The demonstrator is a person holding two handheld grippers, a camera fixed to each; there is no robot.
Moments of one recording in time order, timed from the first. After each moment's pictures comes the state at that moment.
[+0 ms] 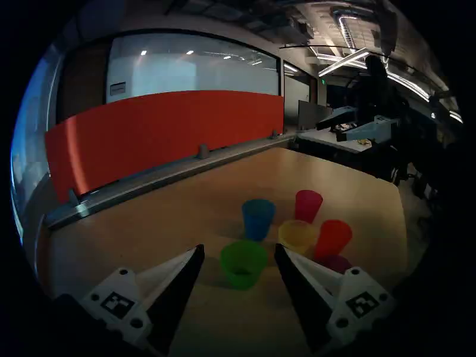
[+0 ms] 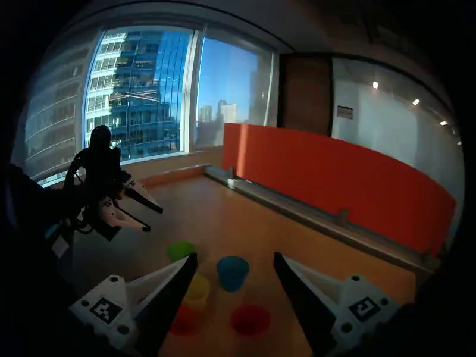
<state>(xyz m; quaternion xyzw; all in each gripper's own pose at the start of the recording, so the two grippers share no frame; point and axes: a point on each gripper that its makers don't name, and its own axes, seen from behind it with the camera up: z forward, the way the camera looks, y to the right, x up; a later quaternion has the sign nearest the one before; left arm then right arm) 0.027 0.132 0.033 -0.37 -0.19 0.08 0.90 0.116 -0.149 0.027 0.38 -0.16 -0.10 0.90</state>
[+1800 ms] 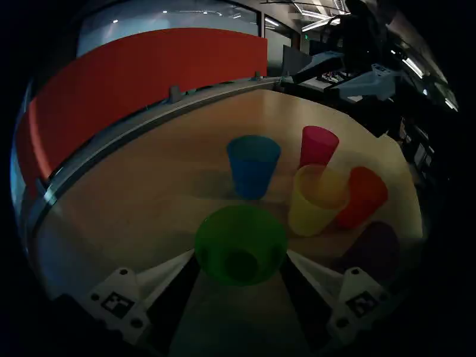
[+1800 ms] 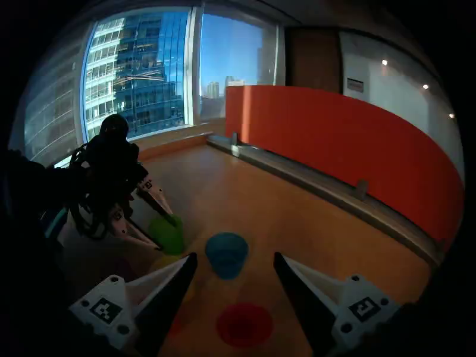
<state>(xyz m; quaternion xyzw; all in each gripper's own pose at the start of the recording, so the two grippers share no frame) -0.091 0.181 0.068 -0.42 -0.31 0.15 0.84 0.032 -0.163 0.076 0.40 -0.24 -0.11 0.88</state>
